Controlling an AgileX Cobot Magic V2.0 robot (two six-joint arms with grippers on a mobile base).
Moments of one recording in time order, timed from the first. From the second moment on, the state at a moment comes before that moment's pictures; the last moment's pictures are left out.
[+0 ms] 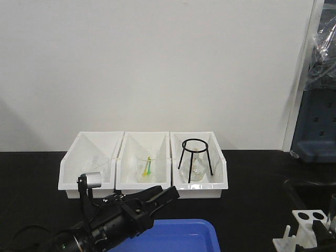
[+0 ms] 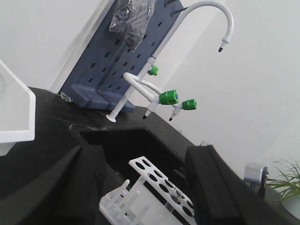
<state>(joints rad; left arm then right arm) -0.50 1.78 -0.80 0.56 -1.10 -1.00 -0.04 1.60 -0.33 0.06 -0.98 -0.06</state>
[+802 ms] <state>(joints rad) -0.50 1.78 -0.80 0.56 -1.10 -1.00 -0.04 1.65 -0.33 0.06 -0.98 -0.06</state>
